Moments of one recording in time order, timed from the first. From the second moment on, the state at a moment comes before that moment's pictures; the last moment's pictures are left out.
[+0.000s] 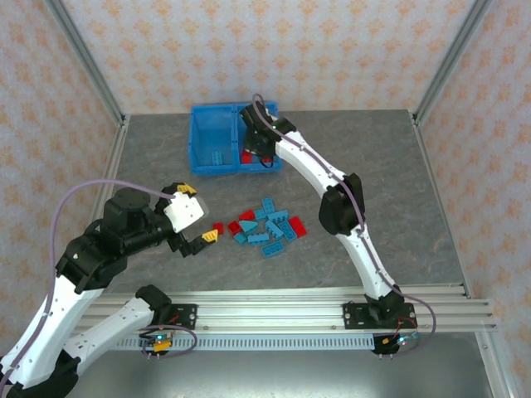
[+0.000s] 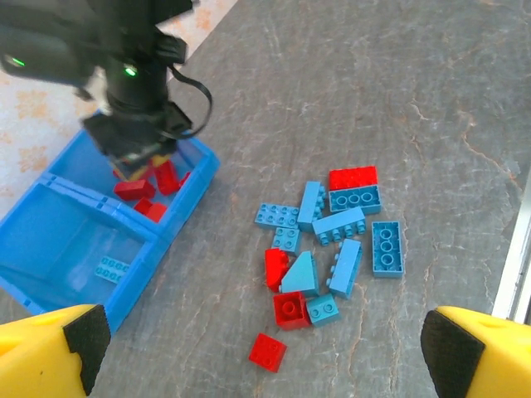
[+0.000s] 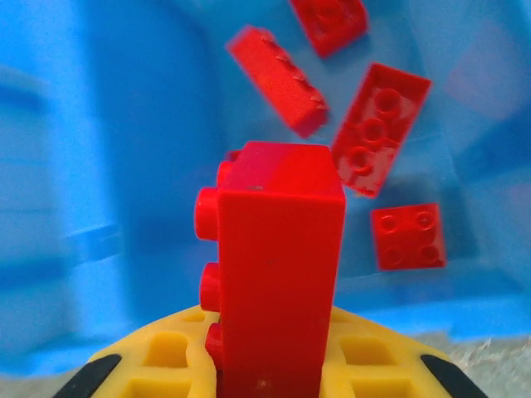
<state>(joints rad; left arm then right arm) -0.53 0.69 1.11 -0.95 0.19 0.46 0.63 2.48 2.45 -0.96 0.10 0.85</state>
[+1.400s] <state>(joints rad) -0.53 0.78 1.07 -1.02 0.25 0.57 0.81 2.07 1.81 -1.11 0.12 0.80</state>
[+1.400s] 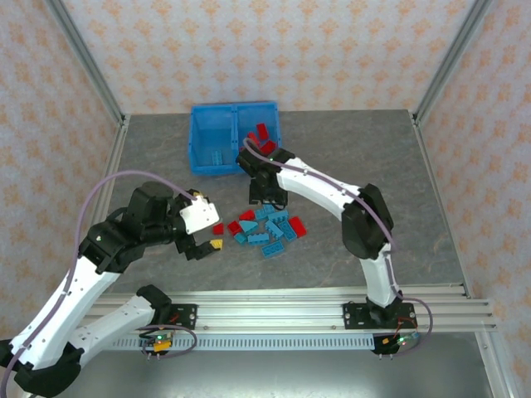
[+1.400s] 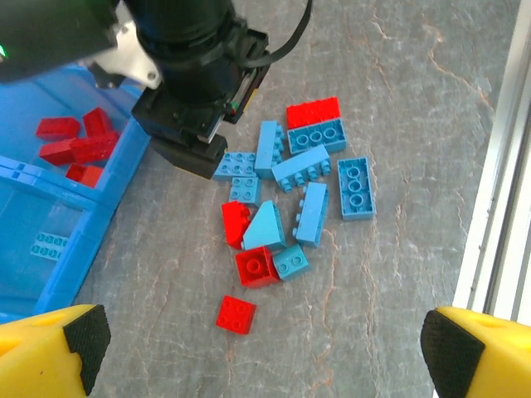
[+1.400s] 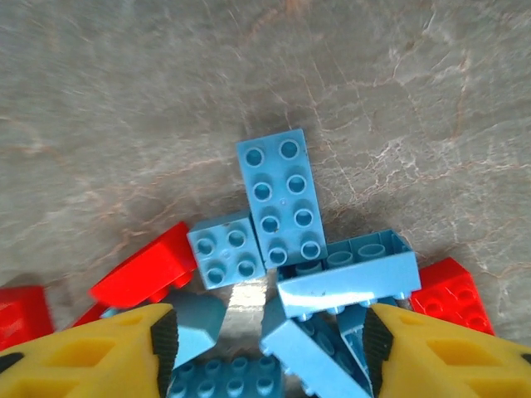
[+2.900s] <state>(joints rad) -0.53 0.63 1.00 -1.01 0.16 0.53 0.90 2.19 2.30 -1.02 0.15 0.79</state>
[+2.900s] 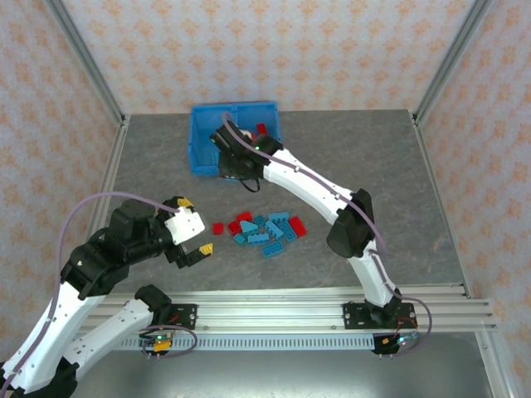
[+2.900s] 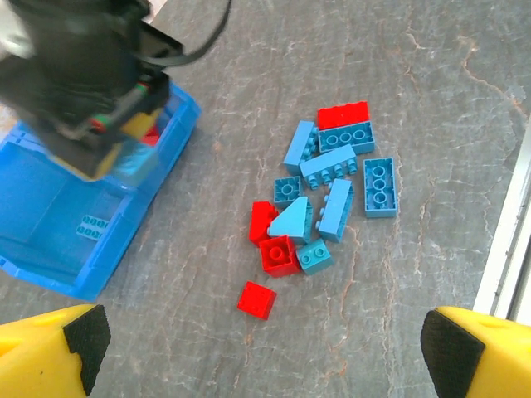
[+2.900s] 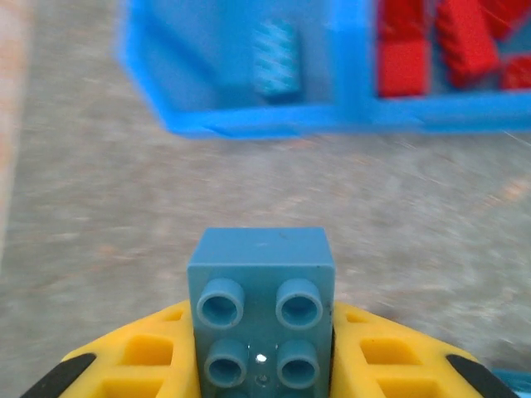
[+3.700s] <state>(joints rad) -0.53 0.53 1.01 -1.02 -0.24 0.17 0.87 2.74 2.69 -0.48 0.42 0.47</state>
